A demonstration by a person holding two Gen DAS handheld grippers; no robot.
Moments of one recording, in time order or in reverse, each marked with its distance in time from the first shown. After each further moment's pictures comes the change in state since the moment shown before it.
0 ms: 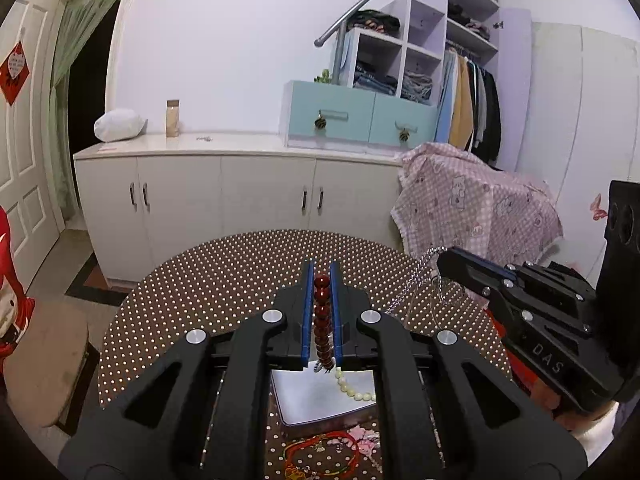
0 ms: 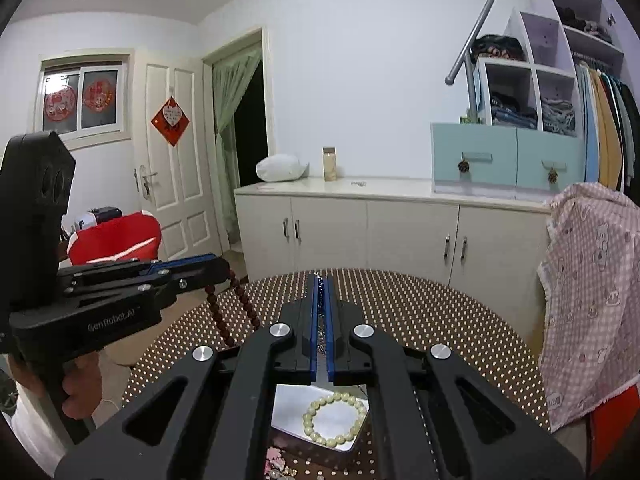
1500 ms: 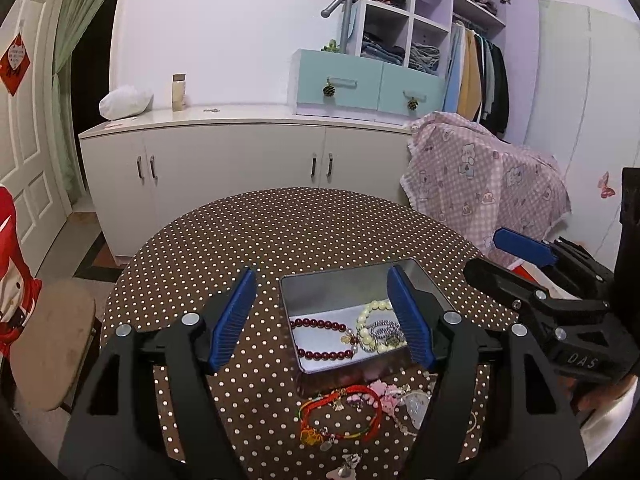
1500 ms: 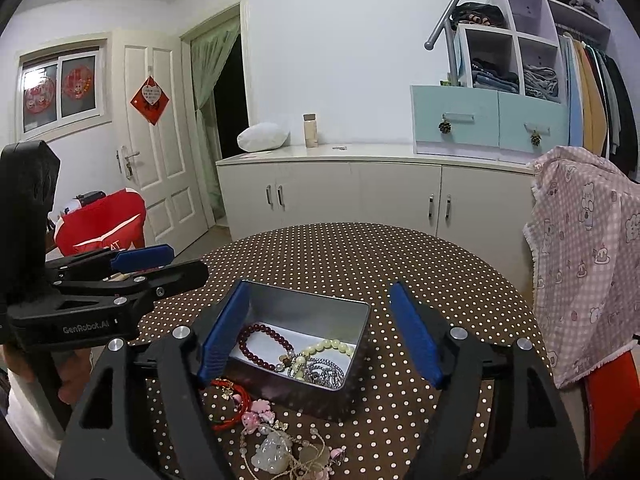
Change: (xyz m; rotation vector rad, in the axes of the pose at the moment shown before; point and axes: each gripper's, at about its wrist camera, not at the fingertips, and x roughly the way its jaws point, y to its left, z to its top) left arm -0.003 0.007 -0.037 0.009 0.086 0.034; right arm -0.013 -0.003 -0.028 0.041 0.090 -0.063
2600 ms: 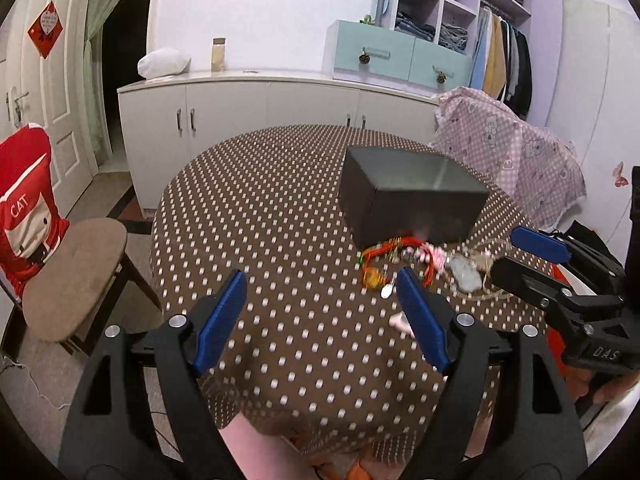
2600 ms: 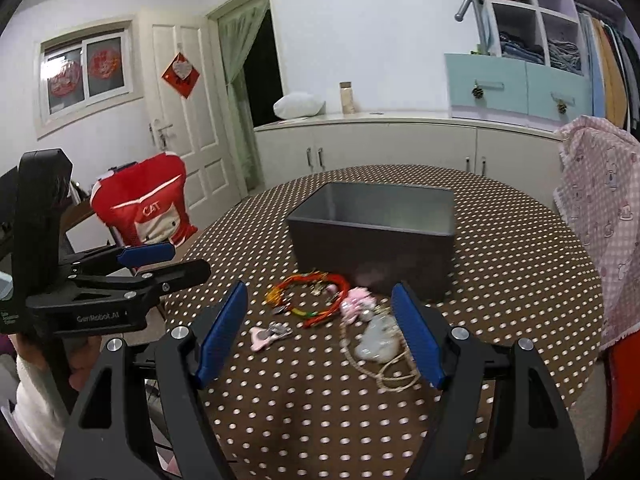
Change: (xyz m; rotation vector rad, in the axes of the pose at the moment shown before) left arm -0.054 0.040 -0.103 -0.070 0.088 0.079; right arm -0.021 0.067 -0.078 -0.014 0.101 0.116
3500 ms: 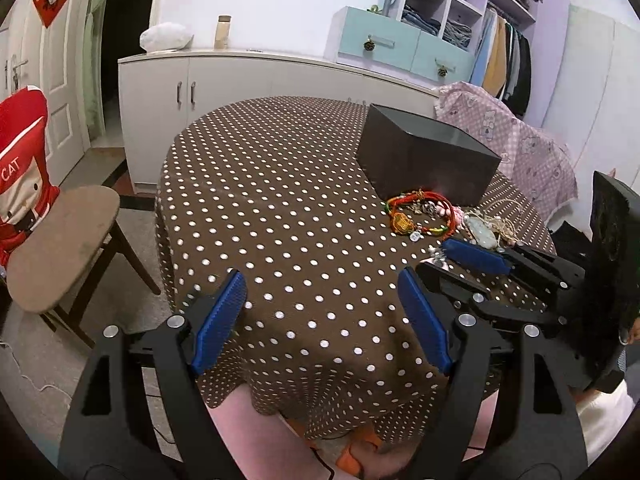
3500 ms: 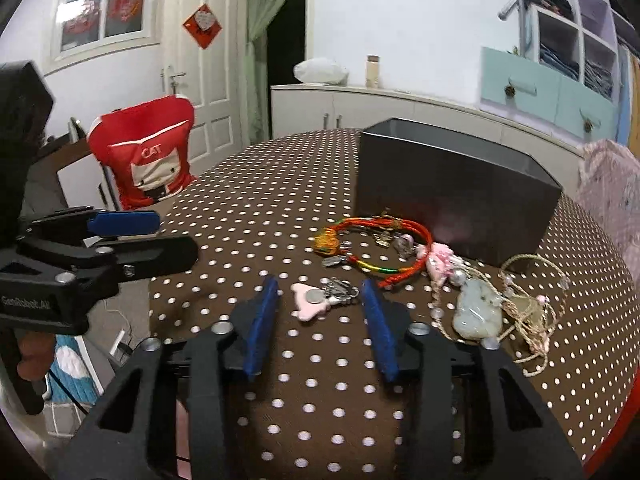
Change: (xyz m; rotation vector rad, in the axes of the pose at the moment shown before) left arm 0.009 0.033 -0.035 -0.049 0.036 -0.059; right arm 0.050 0.042 -0.032 -0.145 0.077 -0.007
